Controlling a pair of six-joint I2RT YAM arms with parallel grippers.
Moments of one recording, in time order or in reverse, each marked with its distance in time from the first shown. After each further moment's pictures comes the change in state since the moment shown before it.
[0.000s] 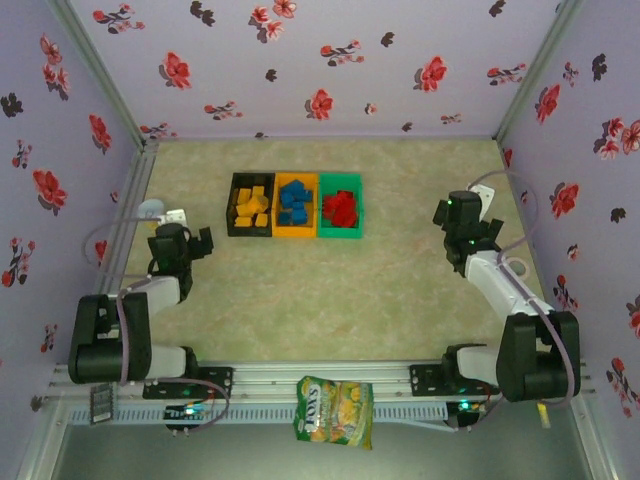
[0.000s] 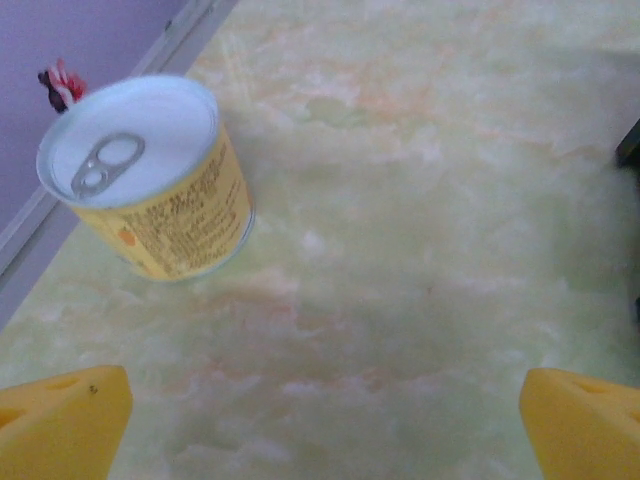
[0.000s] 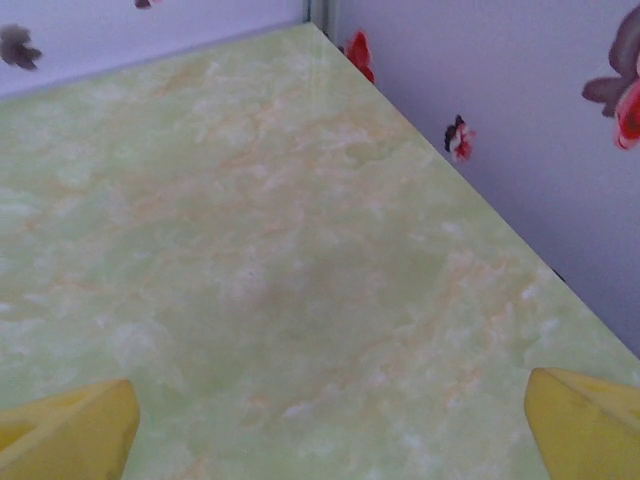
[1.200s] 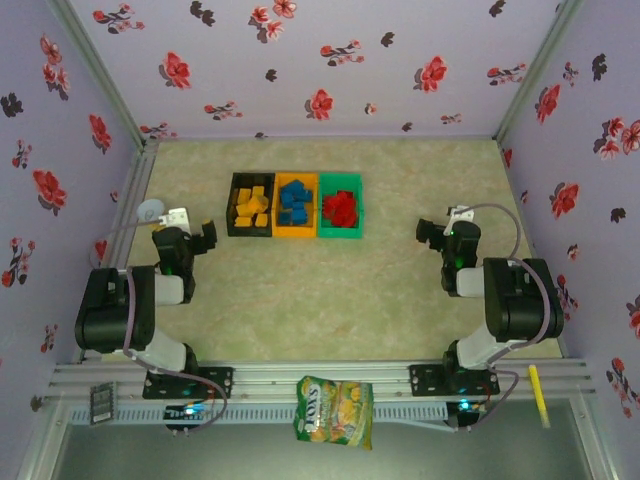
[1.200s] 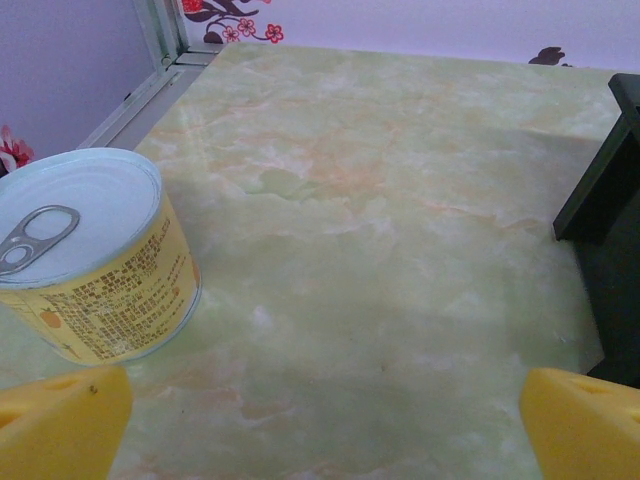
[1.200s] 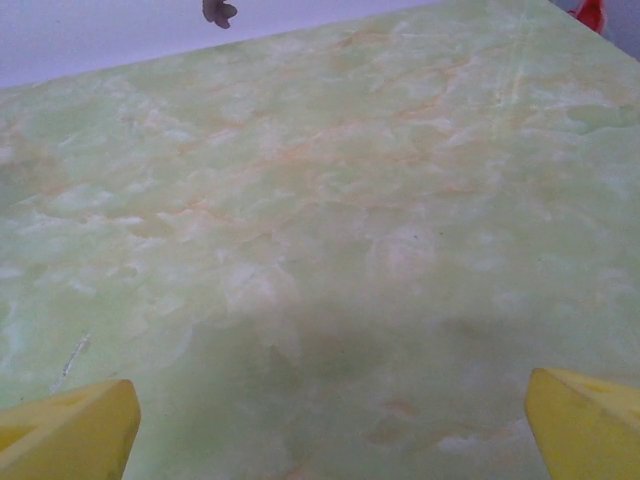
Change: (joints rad) left arm 0.013 0.173 -0.032 0.329 0.083 0.000; right arm -0.098 0.325 -0.315 0.826 -0.441 -0.137
